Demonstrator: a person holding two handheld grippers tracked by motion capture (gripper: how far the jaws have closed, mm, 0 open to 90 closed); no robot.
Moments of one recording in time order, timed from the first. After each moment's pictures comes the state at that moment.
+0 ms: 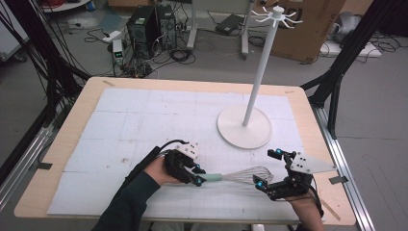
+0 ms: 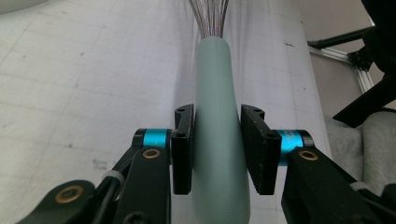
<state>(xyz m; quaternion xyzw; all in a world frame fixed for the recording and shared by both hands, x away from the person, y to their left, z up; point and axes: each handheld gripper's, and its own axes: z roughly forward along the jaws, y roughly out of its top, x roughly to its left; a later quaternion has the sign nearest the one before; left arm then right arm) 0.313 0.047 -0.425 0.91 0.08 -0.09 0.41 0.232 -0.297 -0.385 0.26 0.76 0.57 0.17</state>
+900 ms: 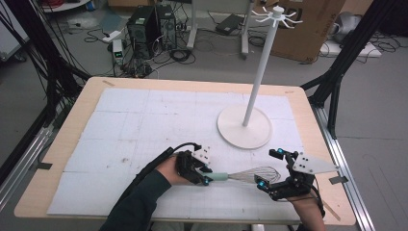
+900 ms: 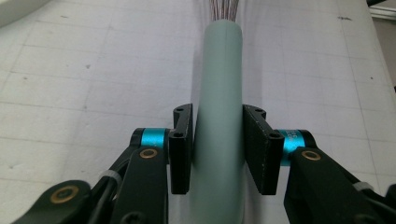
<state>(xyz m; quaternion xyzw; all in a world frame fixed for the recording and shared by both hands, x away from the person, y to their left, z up) 0.317 0.018 -0.437 0.93 0.04 -0.02 0.37 0.231 -0.300 -0.384 0.26 0.76 0.57 0.17</state>
